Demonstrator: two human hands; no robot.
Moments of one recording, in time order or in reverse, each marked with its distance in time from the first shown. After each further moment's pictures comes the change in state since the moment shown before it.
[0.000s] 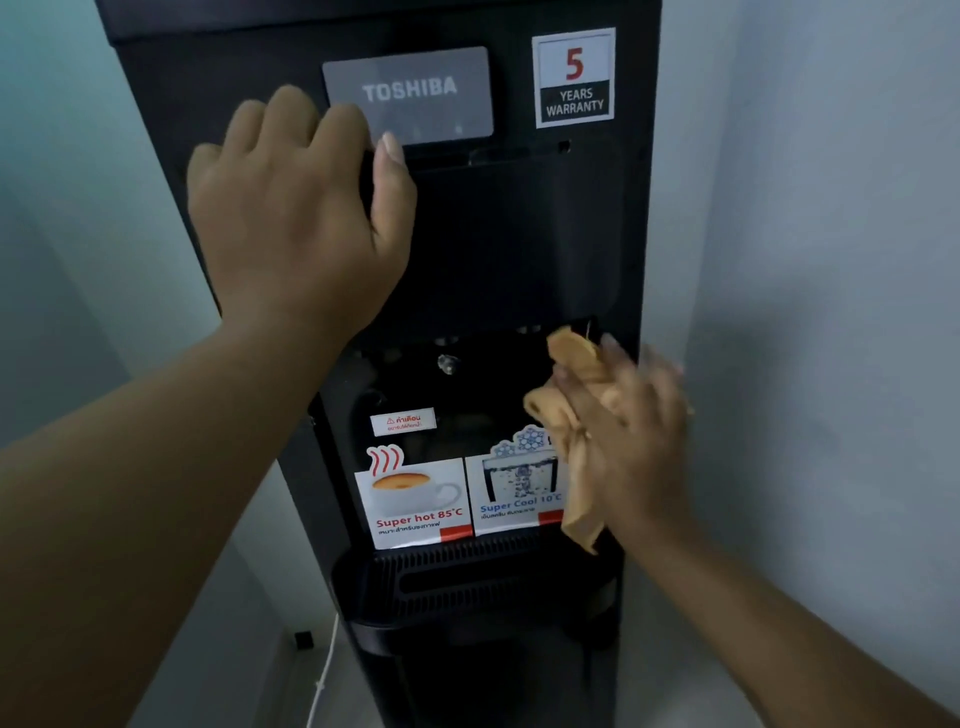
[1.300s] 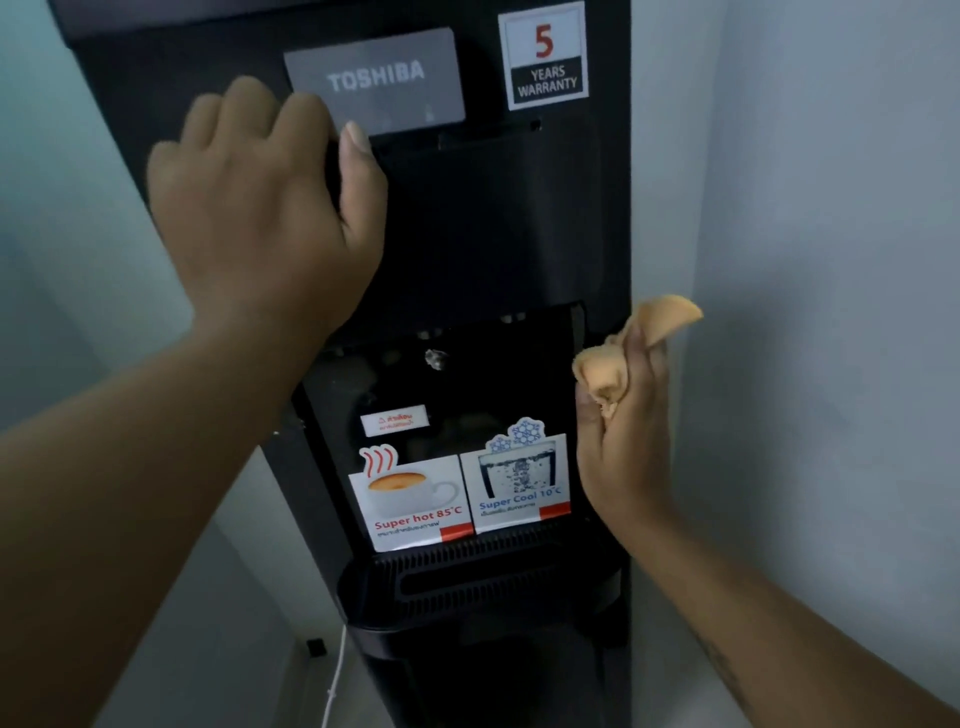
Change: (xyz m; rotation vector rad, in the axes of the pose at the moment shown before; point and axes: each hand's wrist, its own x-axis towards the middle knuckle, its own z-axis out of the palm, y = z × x) left_hand 0.001 0.002 0.009 0.031 0.001 -0.005; right_hand -0.003 0.003 0.020 0.473 0.014 0.328
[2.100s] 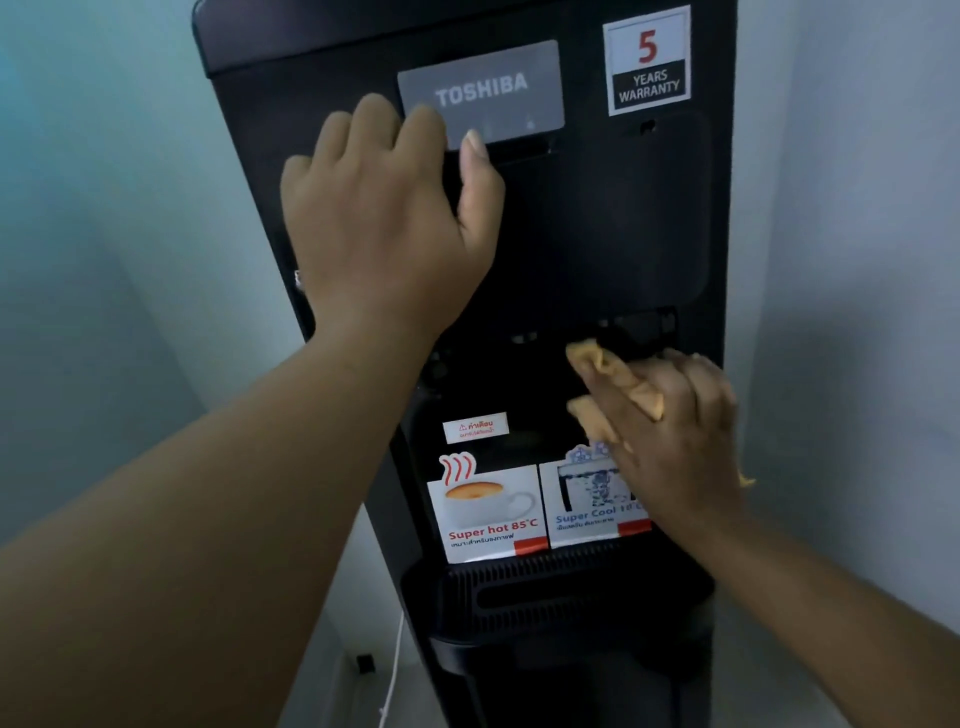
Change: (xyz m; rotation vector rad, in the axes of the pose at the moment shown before) left_hand 0.003 -0.001 0.001 -0.066 0.024 -0.024; right_hand 0.011 -0.015 0.019 -0.630 0.077 -0.499
